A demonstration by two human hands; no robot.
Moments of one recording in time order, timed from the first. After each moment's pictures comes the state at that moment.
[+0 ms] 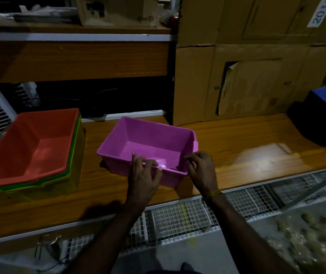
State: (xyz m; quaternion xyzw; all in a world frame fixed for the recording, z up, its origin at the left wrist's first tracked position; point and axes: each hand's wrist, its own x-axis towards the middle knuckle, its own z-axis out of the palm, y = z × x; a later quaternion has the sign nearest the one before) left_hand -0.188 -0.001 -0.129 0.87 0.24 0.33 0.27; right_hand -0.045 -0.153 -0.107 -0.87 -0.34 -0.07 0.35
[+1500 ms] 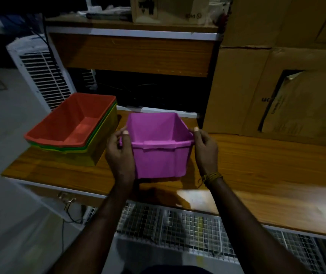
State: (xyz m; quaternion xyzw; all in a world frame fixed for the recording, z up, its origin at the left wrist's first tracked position) left_hand -0.186 -0.007 -0.043 0.55 0.43 0.61 0.38; right_hand 0.001 -0.101 -0.044 -0.67 -0.36 0.11 0.64
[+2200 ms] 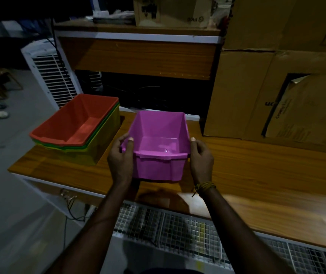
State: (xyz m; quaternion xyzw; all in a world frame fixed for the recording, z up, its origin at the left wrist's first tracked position) left_hand -0.177 -0.010 -0.061 0.57 0.45 0.56 0.40; right_hand 0.003 -0.108 -0.061 -0.67 -0.32 0.16 0.65
